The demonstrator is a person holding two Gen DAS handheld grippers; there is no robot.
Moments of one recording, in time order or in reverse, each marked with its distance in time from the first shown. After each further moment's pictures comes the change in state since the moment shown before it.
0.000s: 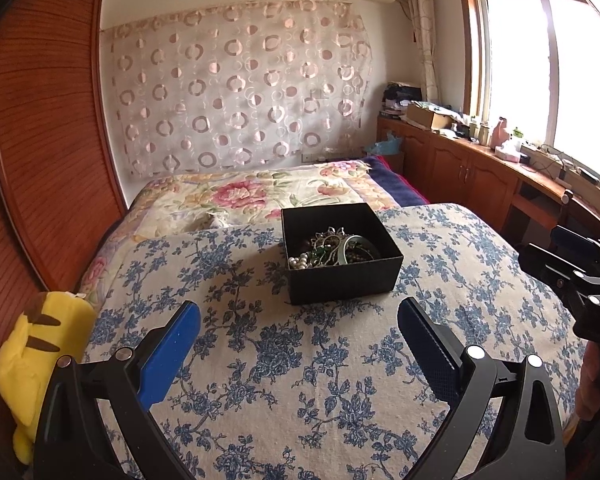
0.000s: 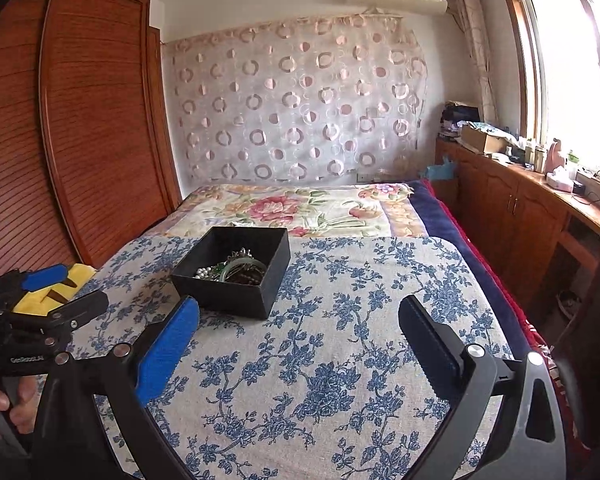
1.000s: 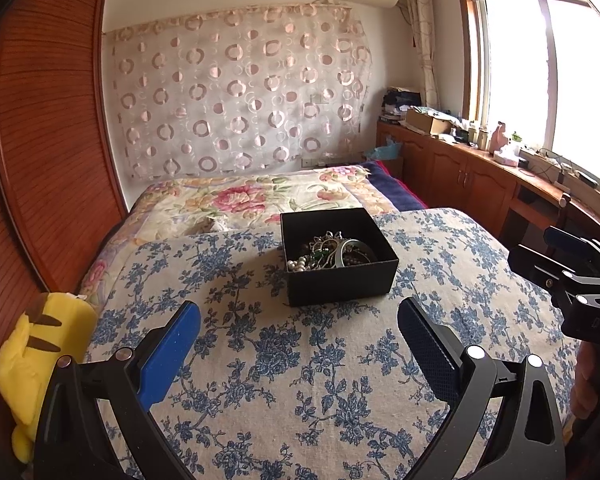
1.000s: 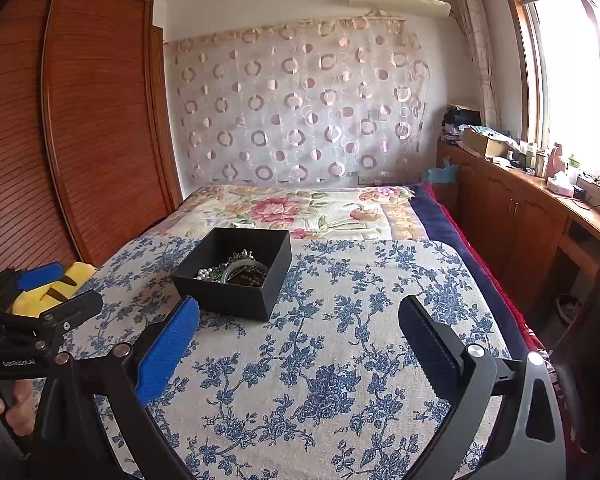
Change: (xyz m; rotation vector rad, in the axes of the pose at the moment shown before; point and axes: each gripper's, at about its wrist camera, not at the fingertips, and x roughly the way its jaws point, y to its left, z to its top) left arm -0.007 -0.001 -0.002 -0.003 -0.016 0.001; right arm 0.001 0.003 0.000 -0.004 -0.006 0.005
